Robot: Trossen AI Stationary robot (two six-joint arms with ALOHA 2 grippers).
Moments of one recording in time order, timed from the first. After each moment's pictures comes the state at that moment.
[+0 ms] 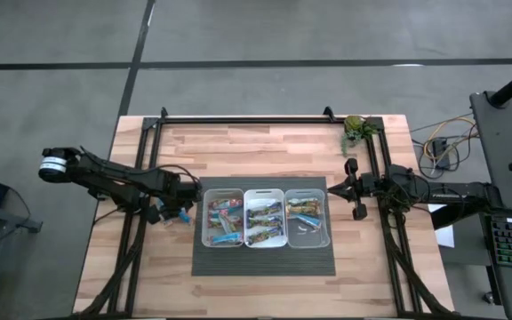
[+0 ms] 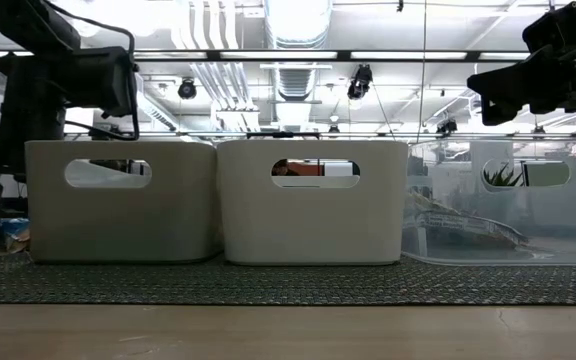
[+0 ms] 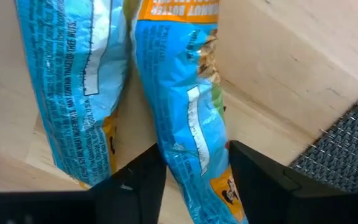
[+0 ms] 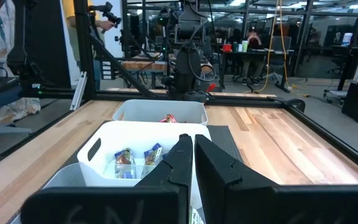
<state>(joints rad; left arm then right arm) 0.00 1.19 0.49 -0.75 0.12 -2.10 -0.11 0.21 0.01 0.21 -0.18 0.01</state>
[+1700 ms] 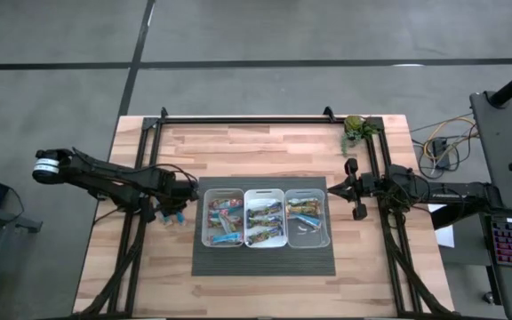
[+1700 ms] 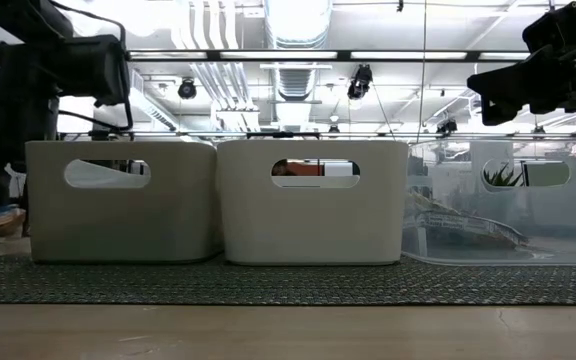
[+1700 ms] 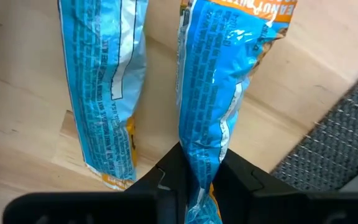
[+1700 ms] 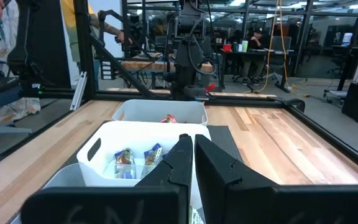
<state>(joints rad) 0.00 1.10 0.50 -0.84 0.11 -2.07 -0.11 0.21 0.01 0.21 -0.18 0.01</state>
